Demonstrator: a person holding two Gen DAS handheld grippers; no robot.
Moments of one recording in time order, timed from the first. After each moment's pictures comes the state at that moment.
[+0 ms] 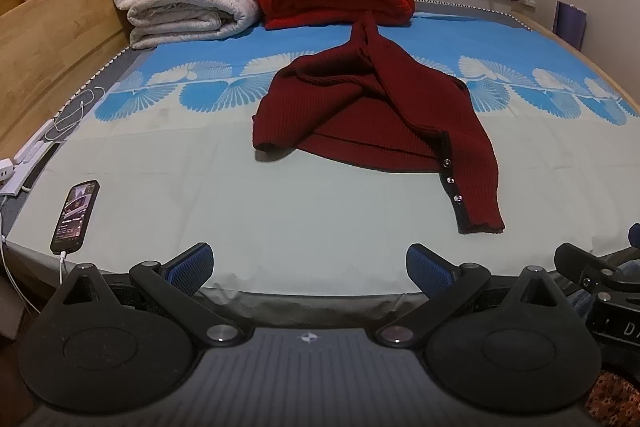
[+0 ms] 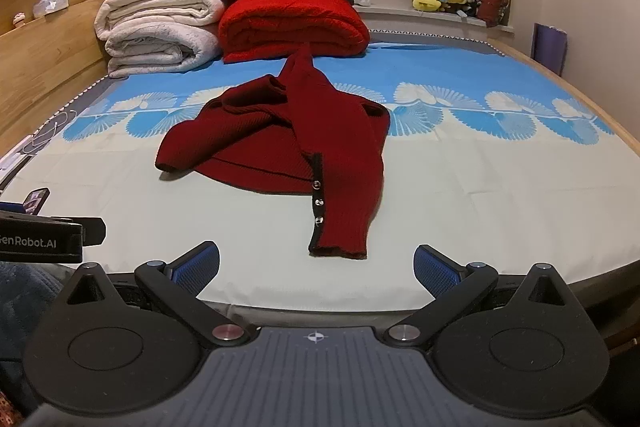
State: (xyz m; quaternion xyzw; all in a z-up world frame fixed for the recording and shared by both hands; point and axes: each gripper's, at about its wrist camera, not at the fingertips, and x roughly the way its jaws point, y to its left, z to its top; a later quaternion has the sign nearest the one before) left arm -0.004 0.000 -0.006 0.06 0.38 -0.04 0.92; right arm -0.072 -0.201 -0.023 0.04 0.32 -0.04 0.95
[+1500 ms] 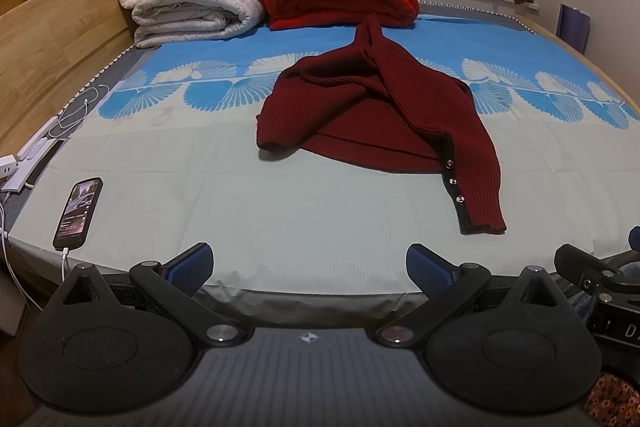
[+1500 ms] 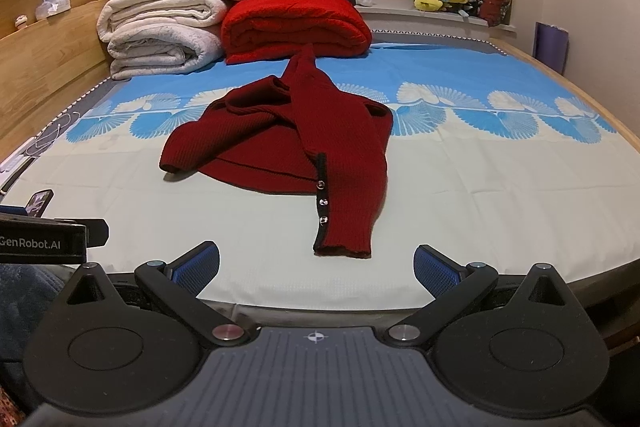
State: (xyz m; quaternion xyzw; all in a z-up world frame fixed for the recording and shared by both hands) left arm -0.006 0.001 -0.006 0.06 0.38 -0.03 0.92; right arm -0.073 -0.198 -0.022 0.04 0.32 -0.04 0.95
